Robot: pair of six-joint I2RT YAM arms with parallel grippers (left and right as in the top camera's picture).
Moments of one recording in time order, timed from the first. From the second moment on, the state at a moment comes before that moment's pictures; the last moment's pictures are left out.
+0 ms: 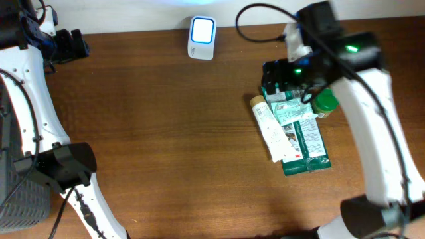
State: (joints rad) left arm 0.26 2.28 2.68 -1.48 0.08 -0.01; right arm 0.21 1.70 2.06 -1.46 -0.09 0.10
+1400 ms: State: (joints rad) left arm 0.26 2.28 2.68 -1.48 0.08 -0.01; right arm -0.02 0.02 0.02 -0.07 -0.09 0.13
